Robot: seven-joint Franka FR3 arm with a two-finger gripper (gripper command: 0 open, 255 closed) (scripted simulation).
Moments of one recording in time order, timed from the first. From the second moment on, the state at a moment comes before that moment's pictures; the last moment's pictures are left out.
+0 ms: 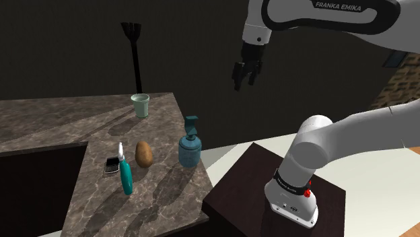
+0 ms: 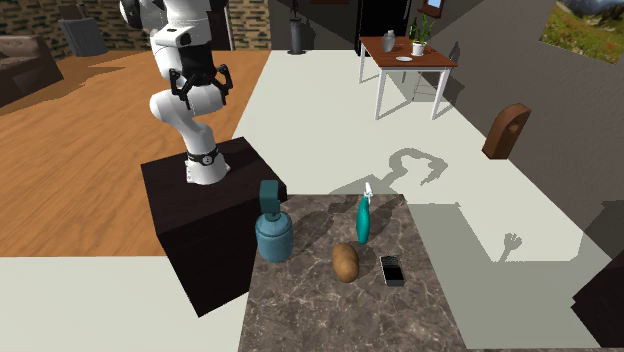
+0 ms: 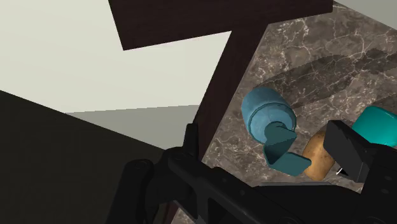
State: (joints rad) arm 0.00 -0.83 0.03 -2.41 -0.01 1.58 0.15
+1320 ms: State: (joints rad) arm 0.05 -0.39 0.38 -2.34 0.08 1.98 0.56
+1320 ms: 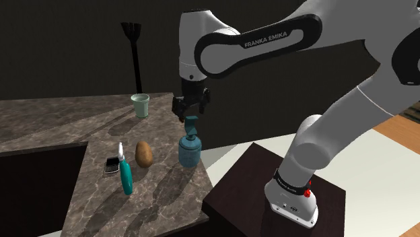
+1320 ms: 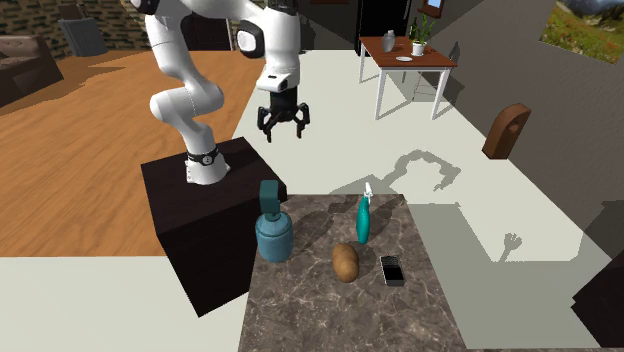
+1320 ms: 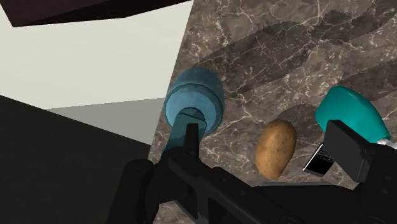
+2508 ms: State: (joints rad) arm 0.18 0.37 0.52 -1.82 -0.33 2.09 1.07
